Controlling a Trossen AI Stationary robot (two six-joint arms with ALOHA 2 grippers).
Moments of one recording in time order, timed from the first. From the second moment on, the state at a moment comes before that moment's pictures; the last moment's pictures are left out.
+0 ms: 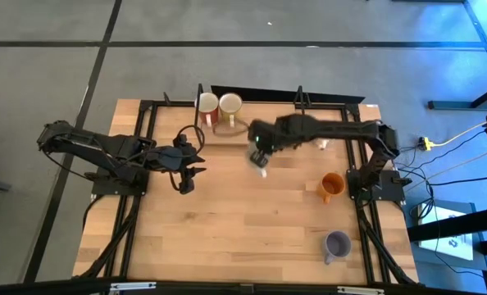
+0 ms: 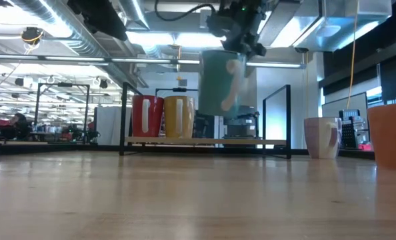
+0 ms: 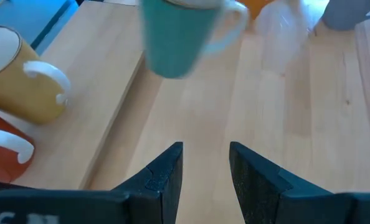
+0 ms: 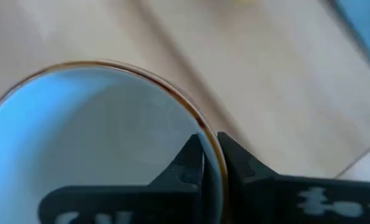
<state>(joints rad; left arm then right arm) -0.19 1.02 0.94 -0.65 -0.37 -0.30 -0.14 1.80 1.70 -1.06 0.23 0.43</state>
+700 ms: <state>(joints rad) -0.19 1.02 0.94 -0.64 -0.41 -0.34 -0.57 1.89 1.72 -0.82 0.12 0.37</state>
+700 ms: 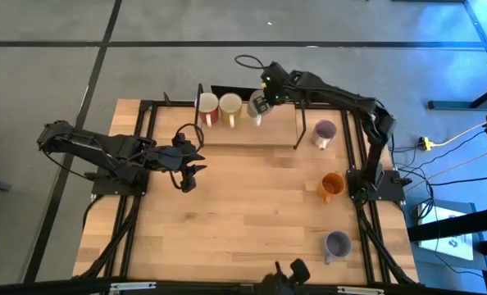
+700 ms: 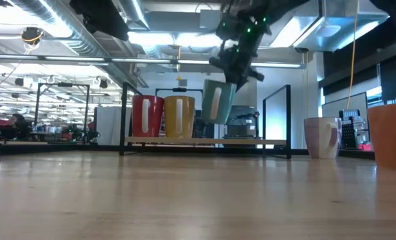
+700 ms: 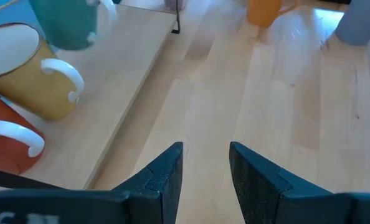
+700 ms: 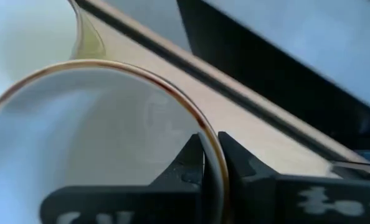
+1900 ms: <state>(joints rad) -0.19 1.02 0.94 -0.64 -0.45 -0.34 -0.59 1.98 1.72 -0.70 0.09 0.36</state>
